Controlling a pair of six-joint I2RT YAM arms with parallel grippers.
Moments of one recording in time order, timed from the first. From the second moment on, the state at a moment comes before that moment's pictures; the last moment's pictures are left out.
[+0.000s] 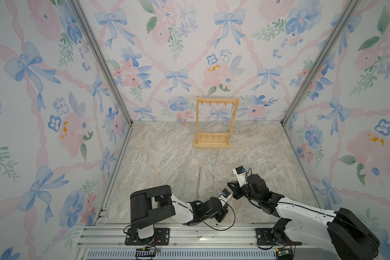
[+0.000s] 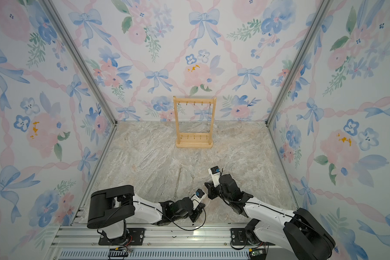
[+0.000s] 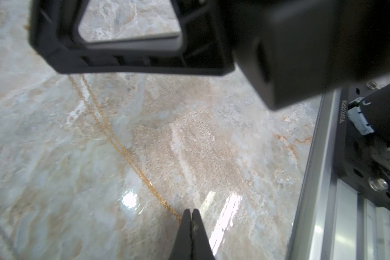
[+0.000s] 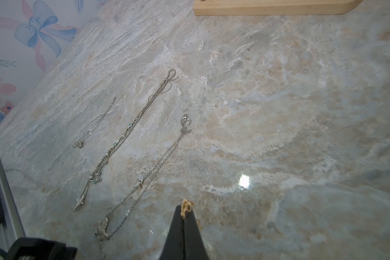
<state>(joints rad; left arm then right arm) -1.30 1.75 0.53 0.60 -0.17 -0.37 0.70 1.10 0.28 0.24 -0.11 0.34</state>
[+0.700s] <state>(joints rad) -1.30 1.77 0.53 0.64 -0.17 -0.38 0.70 1.15 0.30 0.25 -0.11 0.34</state>
